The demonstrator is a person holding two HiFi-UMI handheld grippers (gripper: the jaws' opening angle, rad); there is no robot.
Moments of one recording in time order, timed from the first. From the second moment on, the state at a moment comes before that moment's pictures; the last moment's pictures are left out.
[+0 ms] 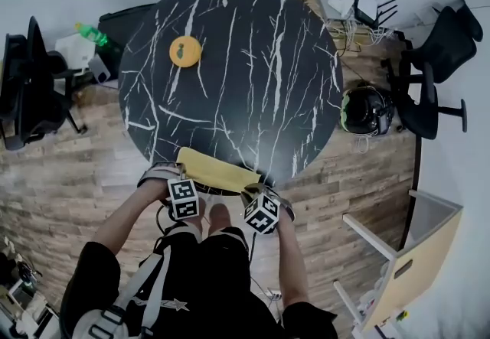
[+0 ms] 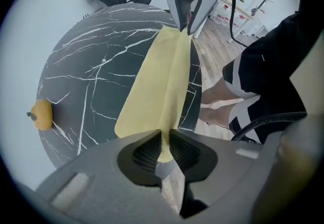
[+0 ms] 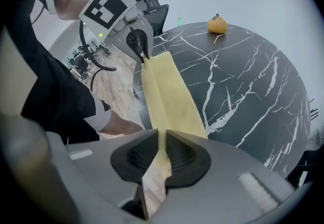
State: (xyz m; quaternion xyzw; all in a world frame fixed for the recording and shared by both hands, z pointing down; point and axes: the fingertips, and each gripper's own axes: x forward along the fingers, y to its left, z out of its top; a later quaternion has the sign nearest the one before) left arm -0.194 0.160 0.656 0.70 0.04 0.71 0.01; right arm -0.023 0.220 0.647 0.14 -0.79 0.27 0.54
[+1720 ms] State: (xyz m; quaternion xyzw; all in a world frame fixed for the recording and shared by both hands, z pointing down) left arm -0.194 0.121 0.607 0.73 -0.07 0.67 -0.05; right arm -0.017 0.203 0.605 0.28 -0.79 0.18 0.51
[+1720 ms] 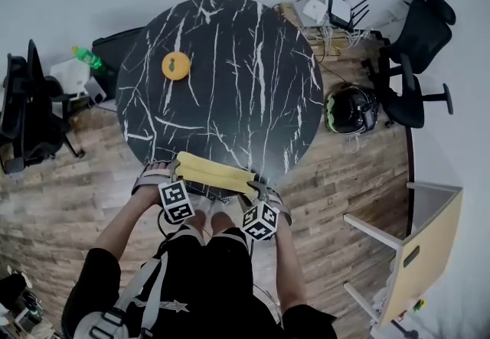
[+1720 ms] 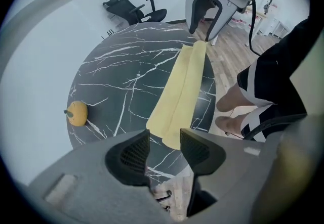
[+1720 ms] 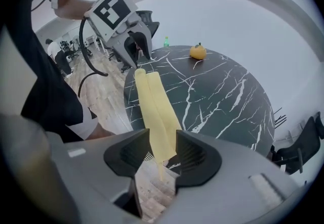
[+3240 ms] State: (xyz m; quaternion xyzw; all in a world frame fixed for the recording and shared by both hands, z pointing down) left arm -0.185 0.148 0.663 0.74 -0.06 0.67 -0.09; right arm -0.016 0.215 0.665 0.29 -0.77 0.11 0.55
